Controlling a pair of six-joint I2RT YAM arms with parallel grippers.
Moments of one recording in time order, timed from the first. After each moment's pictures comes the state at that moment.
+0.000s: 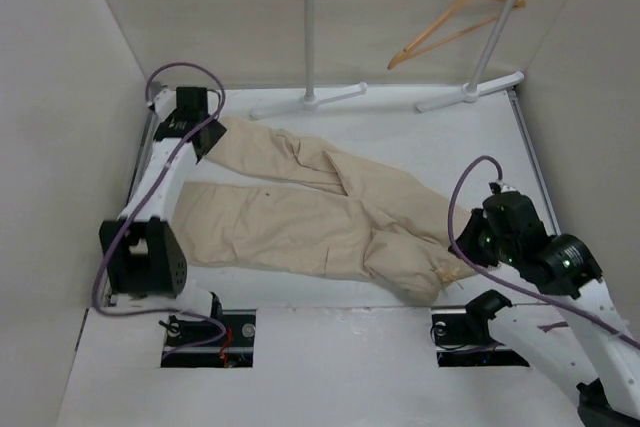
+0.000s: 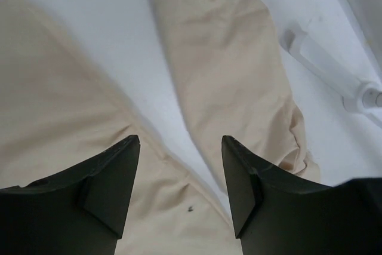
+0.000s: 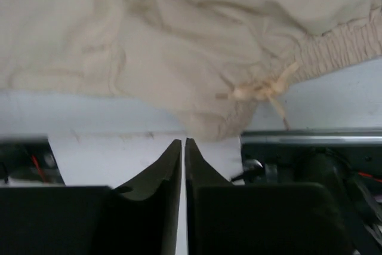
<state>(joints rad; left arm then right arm) -0.01 1.47 1.28 -0.63 -0.35 -0.83 0.52 0.63 1.00 -1.27 0.08 0.77</state>
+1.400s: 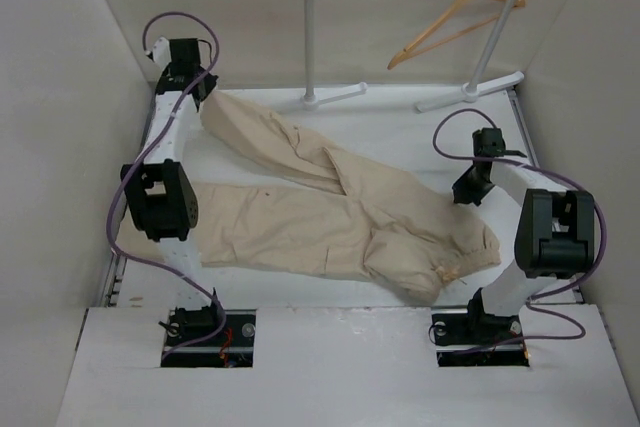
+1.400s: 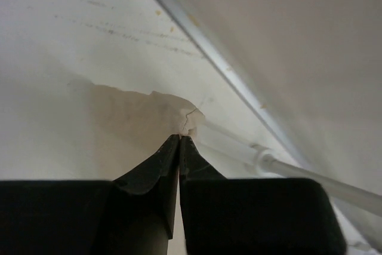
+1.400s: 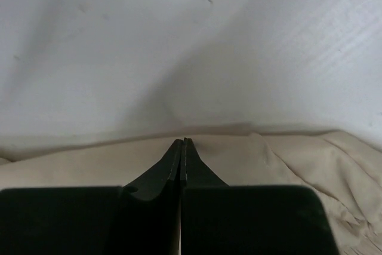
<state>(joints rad) 0.03 2.00 1.87 -0.50 -0.22 -0.79 -0.07 1.63 1.00 -0.61 0.10 0.75</state>
